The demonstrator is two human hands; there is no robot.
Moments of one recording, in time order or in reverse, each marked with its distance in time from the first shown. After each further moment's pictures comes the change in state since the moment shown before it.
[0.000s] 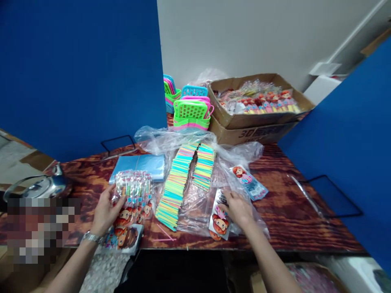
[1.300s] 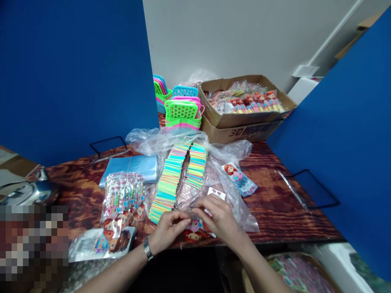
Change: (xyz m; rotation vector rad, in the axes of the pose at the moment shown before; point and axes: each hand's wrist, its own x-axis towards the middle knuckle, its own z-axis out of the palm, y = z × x) left_hand -0.071 0.183 0.071 -0.861 -0.767 0.008; right_hand -0.045 -0.059 -0.097 0.644 0.464 -0.519
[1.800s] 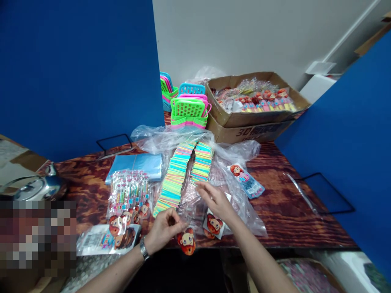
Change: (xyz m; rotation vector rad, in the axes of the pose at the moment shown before) left_hand -0.011 -0.018 -0.018 -0.047 0.124 -0.113; right_hand 0.013 0.050 0.043 0.103 -0.192 0.233
